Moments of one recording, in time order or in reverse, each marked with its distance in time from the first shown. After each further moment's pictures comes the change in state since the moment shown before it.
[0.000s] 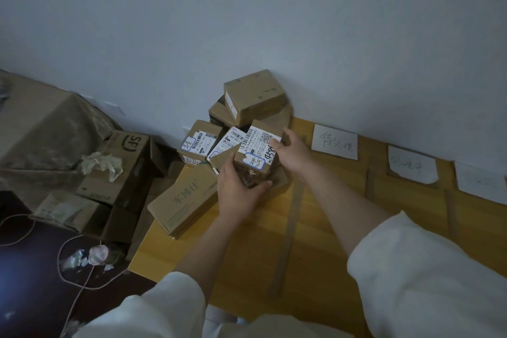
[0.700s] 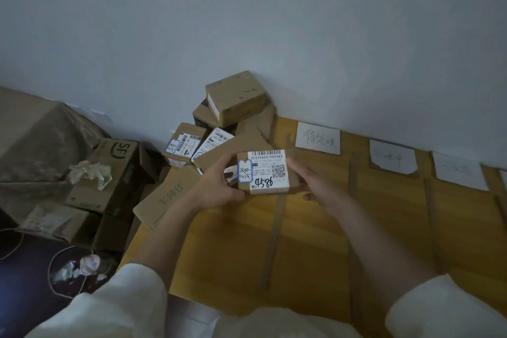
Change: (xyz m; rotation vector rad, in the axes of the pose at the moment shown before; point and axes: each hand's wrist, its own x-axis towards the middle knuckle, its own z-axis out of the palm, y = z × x) left_hand 0.013 0.019 -0.039 -0.092 -0.575 0.144; right_hand -0.055 0.077 -0.059 0.188 -0.176 0.133
